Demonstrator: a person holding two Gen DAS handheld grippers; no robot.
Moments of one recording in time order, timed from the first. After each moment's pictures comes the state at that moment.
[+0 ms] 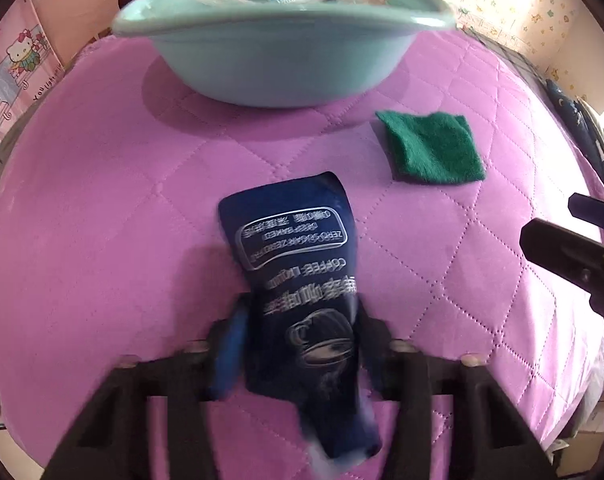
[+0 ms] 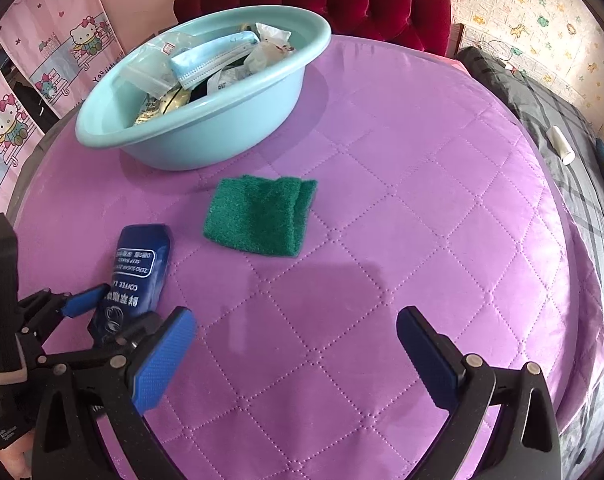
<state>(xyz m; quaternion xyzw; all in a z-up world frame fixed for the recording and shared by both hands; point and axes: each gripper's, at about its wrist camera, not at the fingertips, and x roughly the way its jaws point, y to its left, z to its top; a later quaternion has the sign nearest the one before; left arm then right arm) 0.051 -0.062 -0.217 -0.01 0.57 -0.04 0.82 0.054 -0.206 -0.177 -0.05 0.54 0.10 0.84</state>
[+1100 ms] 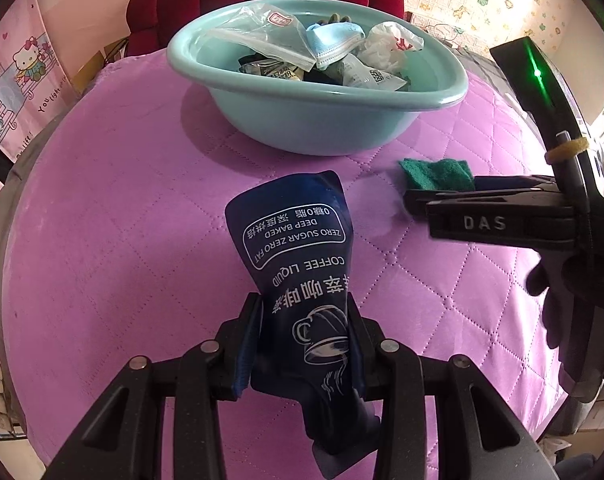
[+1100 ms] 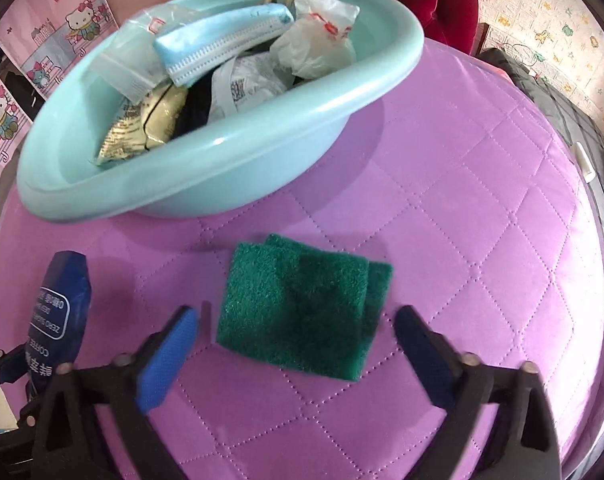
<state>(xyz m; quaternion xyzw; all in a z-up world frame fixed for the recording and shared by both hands) 0.043 -0.022 -0.174 -0.01 0.55 -0.05 0.84 0.141 -0.156 -0.212 -0.07 0.56 0.10 0.82</state>
